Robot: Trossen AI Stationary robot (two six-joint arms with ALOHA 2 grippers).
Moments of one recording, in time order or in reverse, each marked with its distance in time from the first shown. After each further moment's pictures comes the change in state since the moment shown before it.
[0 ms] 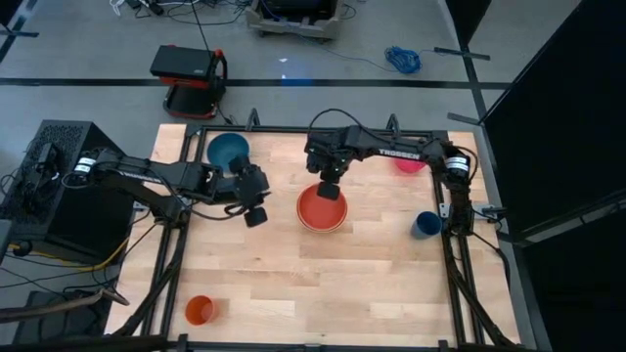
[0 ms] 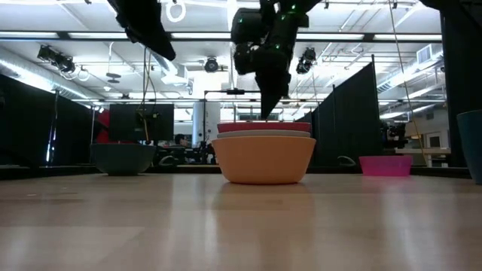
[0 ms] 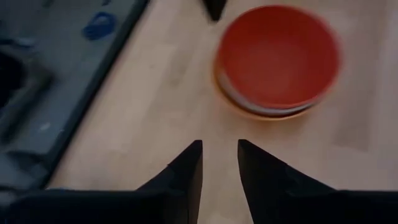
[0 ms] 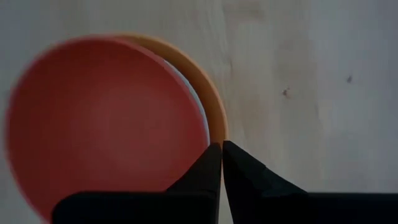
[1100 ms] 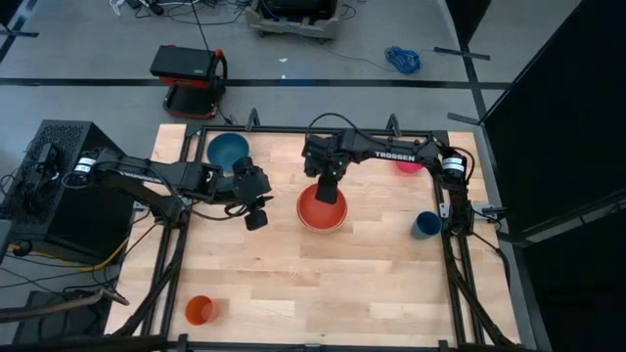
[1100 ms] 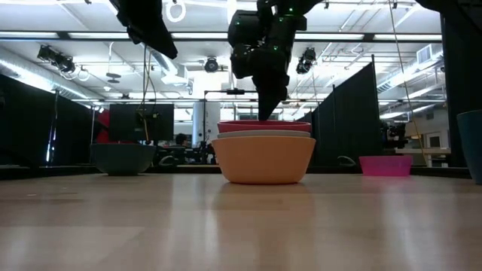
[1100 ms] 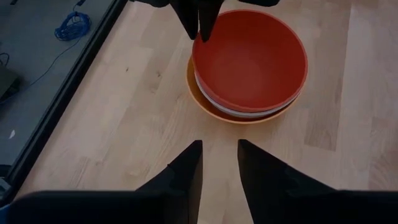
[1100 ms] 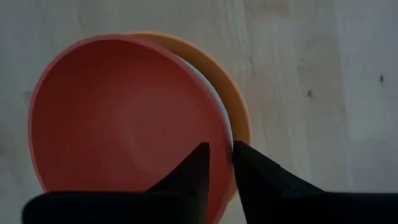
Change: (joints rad) left arm 0.000 0.000 0.000 0.052 0.112 0.009; right arm 0.012 0.052 0.001 -0.001 -0.046 0.030
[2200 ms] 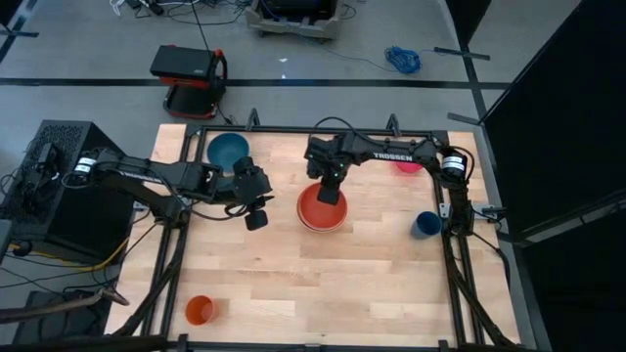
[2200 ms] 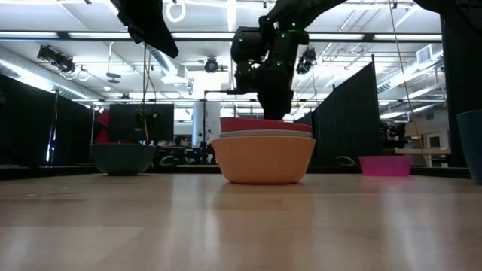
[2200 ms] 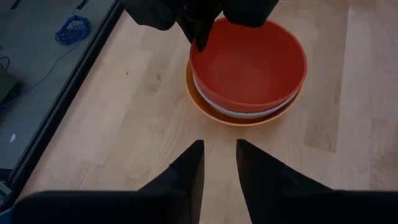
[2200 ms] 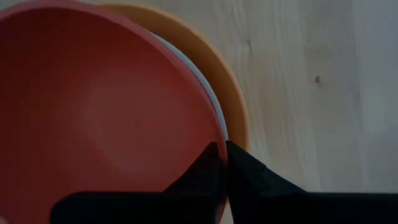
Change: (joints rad) left arm 0.000 0.000 0.000 0.010 0.000 0.014; right arm -0.019 0.000 -0.094 0.072 -0.011 -0.008
